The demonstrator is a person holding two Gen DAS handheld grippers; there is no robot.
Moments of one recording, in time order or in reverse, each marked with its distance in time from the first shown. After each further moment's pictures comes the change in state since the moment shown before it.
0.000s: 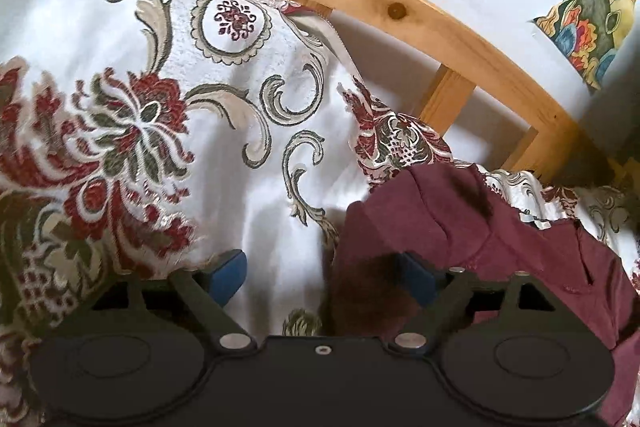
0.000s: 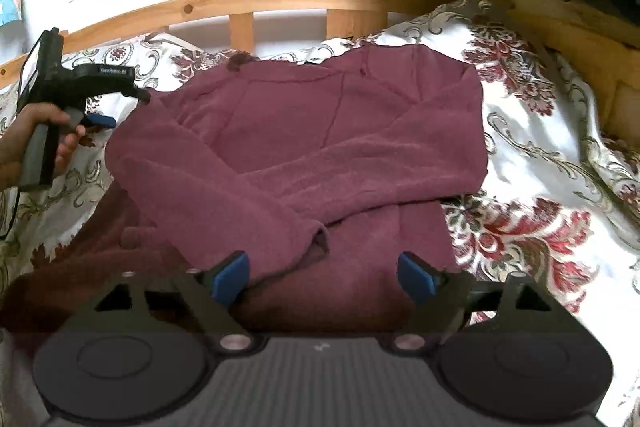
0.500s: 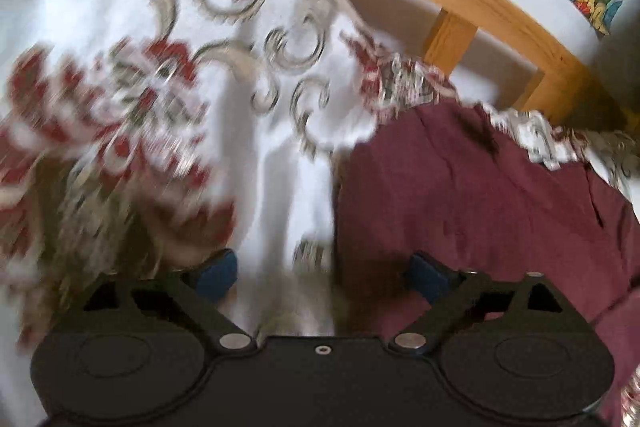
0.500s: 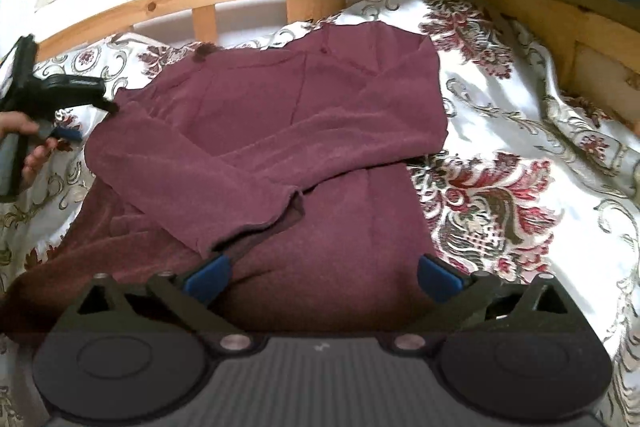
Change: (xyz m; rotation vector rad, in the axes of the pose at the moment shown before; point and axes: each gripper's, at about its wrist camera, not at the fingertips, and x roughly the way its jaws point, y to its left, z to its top) left arm -0.024 -0.006 -0.018 0.048 0.183 0.064; right arm -0.020 -0.003 -0.012 0.110 0.041 -0.084
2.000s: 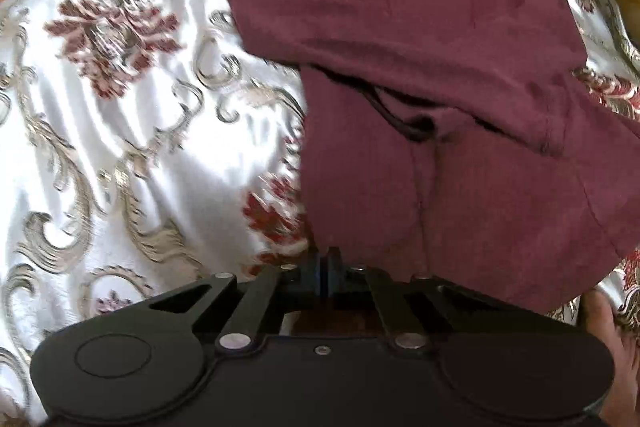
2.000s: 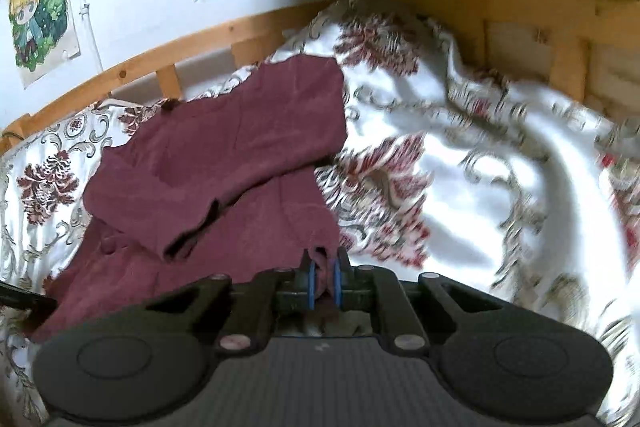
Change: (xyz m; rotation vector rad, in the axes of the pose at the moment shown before) left arm -0.131 -0.074 -0.183 0.418 0.233 0.080; right arm -0.063 -0.093 -0.029 0.128 -0.104 0.047
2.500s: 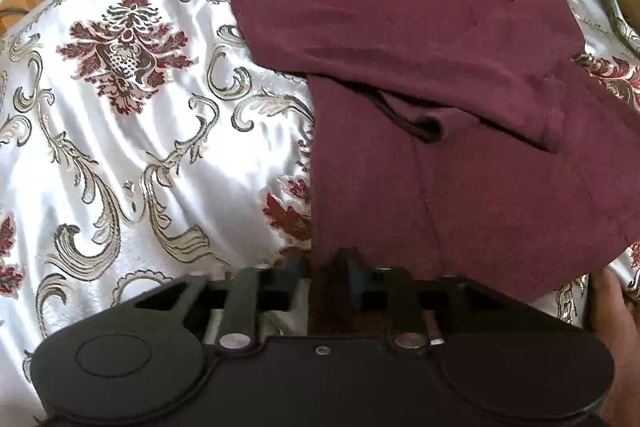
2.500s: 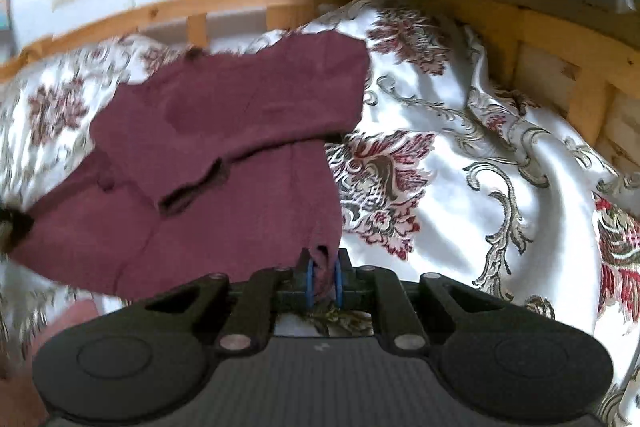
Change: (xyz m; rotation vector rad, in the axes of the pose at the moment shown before) left arm -0.015 -0.002 -0.001 0.058 -0.005 0.041; right arm 0.000 0.013 -0.012 -0.238 0.100 -0.016
